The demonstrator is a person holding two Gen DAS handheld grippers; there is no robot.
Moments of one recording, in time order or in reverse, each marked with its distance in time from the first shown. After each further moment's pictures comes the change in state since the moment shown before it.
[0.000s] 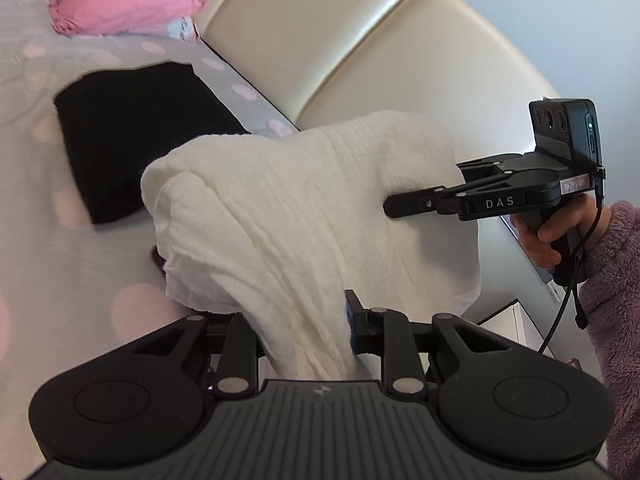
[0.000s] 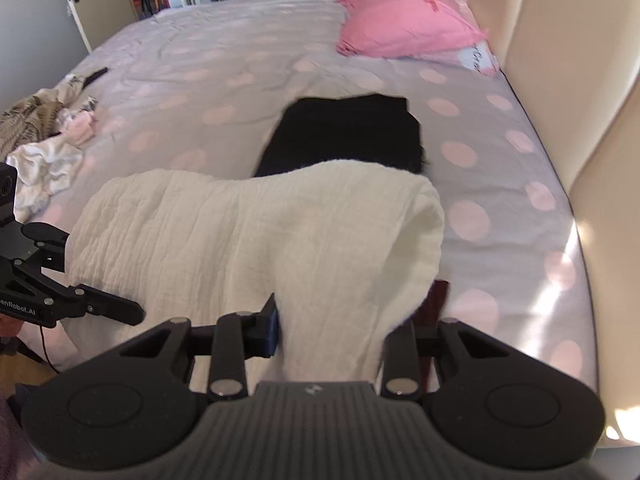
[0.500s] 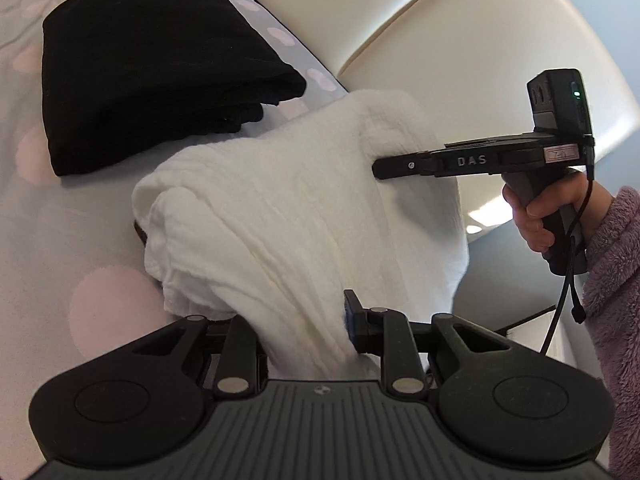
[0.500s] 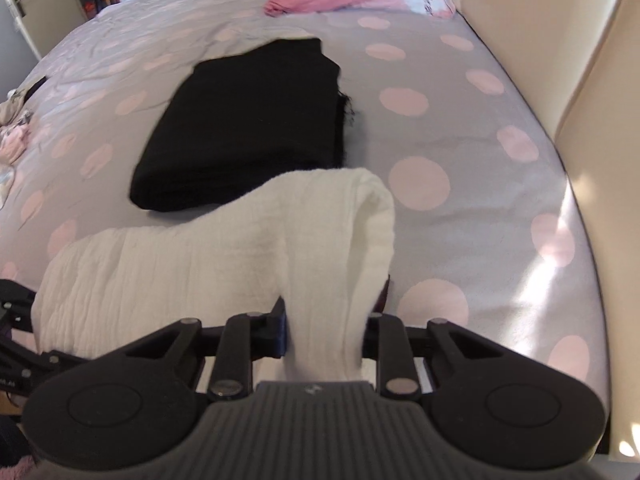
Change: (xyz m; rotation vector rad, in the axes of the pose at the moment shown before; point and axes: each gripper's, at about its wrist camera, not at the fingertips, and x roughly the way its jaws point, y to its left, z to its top) left arm 0.090 0.049 -0.004 -0.067 0.093 0.083; right arm 0.118 -0.088 0.004 0.130 0.061 -0.044
